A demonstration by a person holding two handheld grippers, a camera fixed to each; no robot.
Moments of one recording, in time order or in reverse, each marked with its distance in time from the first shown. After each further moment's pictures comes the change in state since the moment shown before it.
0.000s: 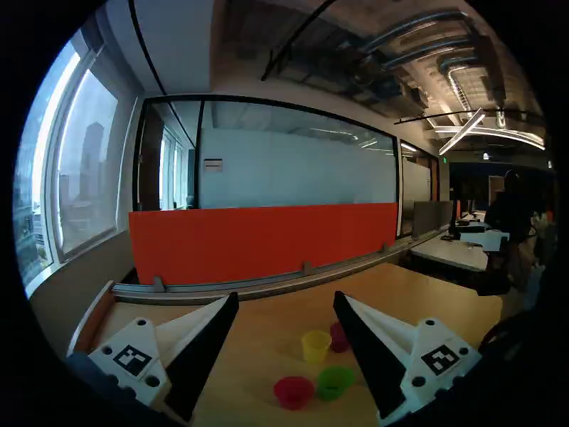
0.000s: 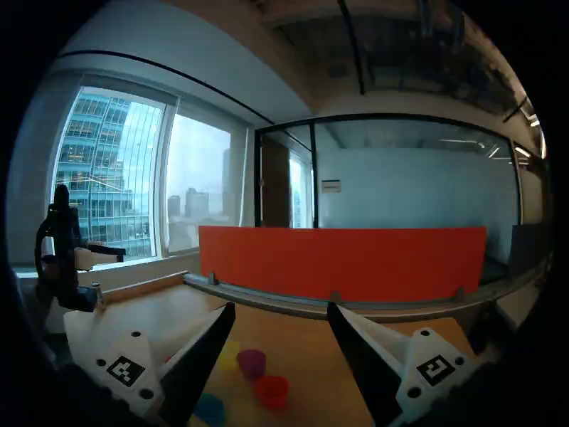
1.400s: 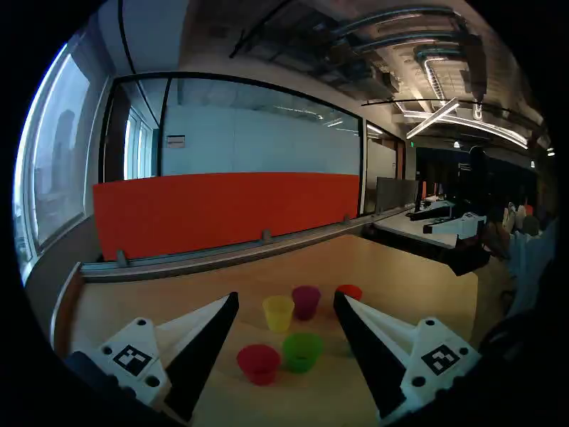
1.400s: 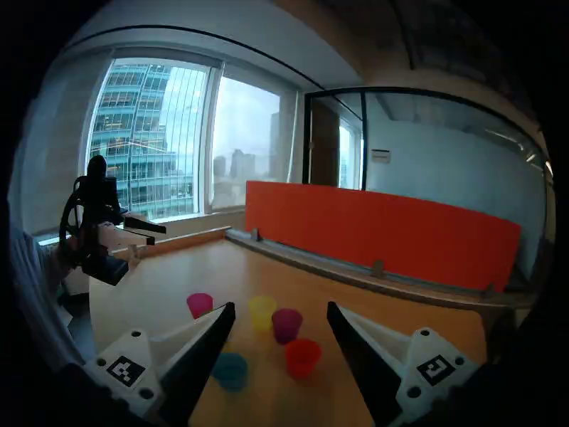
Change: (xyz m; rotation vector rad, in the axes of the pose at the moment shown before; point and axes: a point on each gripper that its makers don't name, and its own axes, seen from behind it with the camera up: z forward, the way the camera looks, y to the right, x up) left arm -0.077 0.044 -0.009 -0.187 -0.113 0.005; right arm -0.070 -0.052 -0.010 0.223 -0.192 -0.089
